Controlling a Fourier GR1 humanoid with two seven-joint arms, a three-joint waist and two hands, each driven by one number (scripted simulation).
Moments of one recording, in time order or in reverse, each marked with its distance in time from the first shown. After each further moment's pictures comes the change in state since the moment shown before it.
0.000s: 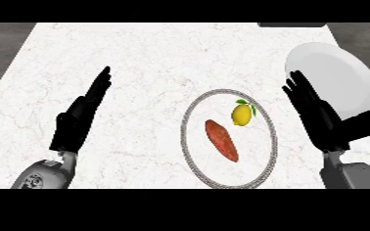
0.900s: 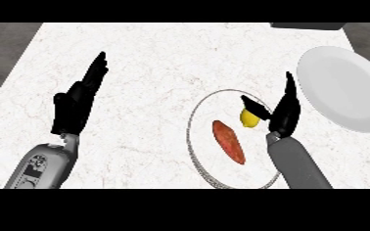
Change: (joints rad) left arm -0.098 -0.030 0.065 0.096 0.010 0.013 -0.027; right arm -0.250 0.200 0.122 0.456 0.752 -0.997 0.264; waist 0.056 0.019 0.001
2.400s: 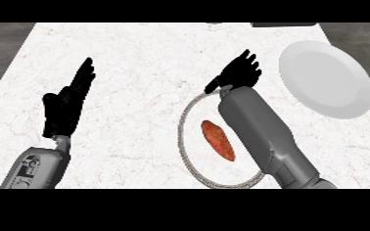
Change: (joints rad) left arm 0.034 -0.001 0.082 0.095 0.014 -0.016 -0.067; right arm -0.502 0.151 0.067 0.269 0.528 0.546 0.995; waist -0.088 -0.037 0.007
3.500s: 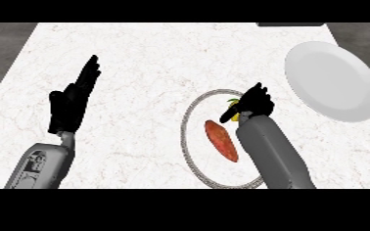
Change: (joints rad) left arm -0.028 -0.033 0.016 0.026 -0.029 -0.034 -0.016; right arm 0.293 -0.008 -0.090 -0.178 0.009 0.177 -0.047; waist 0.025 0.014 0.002
